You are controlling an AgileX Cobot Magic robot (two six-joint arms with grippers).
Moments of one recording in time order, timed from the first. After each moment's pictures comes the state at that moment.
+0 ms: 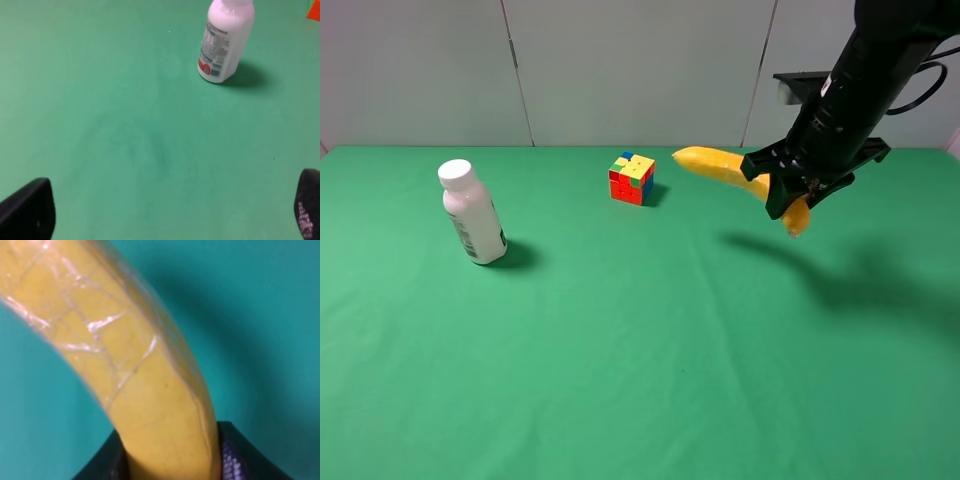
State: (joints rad) left arm -0.03 -0.01 -0.50 0.02 1.06 -0.05; right arm 0.33 1.71 -1.27 0.07 0.97 -0.02
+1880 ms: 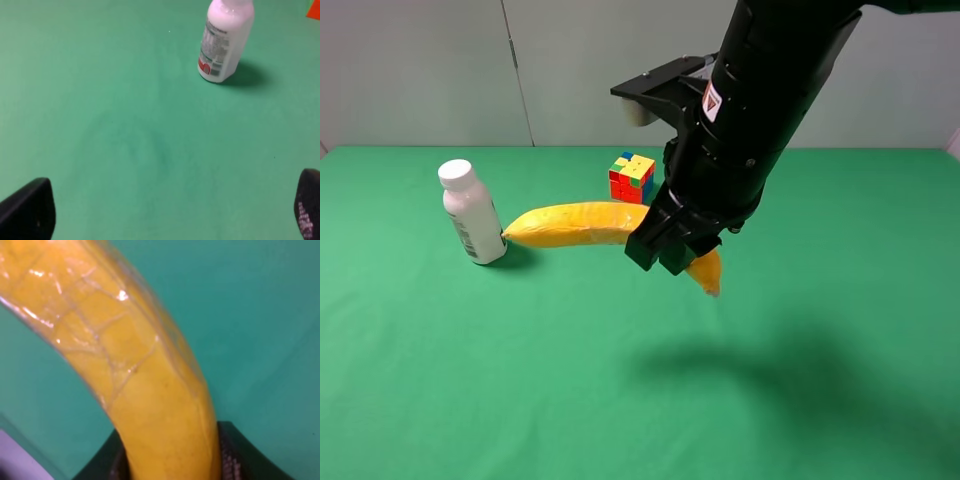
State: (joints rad) left arm -0.03 -0.01 -0.50 0.01 1.06 -0.03; right arm 0.87 1.60 -1.26 0.01 1.04 -0.02
